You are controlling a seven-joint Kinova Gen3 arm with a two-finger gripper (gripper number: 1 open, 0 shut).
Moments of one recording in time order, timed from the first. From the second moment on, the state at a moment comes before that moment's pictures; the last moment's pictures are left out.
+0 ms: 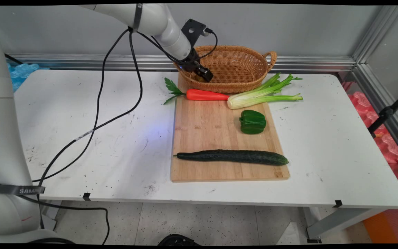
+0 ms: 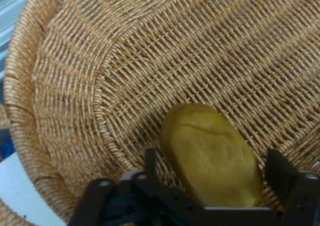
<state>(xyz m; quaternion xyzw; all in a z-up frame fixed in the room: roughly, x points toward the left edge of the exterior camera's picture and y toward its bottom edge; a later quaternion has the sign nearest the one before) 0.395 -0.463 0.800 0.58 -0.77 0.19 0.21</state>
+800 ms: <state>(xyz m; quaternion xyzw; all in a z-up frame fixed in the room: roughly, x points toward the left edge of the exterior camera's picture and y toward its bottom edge) 0.380 -0.473 0.803 0.56 -0.77 0.19 0.22</state>
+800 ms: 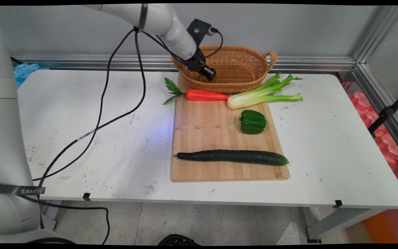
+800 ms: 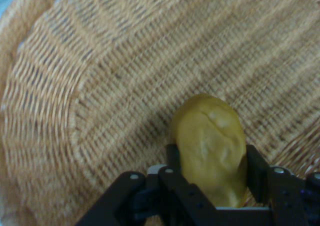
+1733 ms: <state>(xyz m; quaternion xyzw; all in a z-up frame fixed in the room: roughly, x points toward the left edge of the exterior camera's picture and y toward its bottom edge) 0.323 -0.485 0.871 0.41 -0.85 0.20 0.26</state>
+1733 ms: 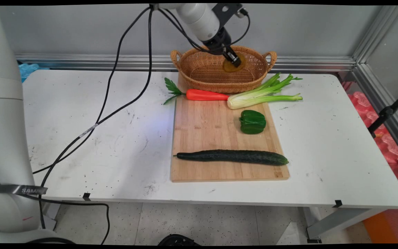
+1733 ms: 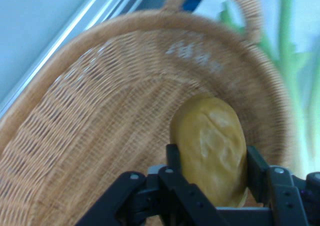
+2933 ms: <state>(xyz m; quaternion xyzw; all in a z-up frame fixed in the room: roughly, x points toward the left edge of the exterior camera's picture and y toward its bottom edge) 0.337 -0.371 0.886 0.25 -0.94 0.10 0.23</state>
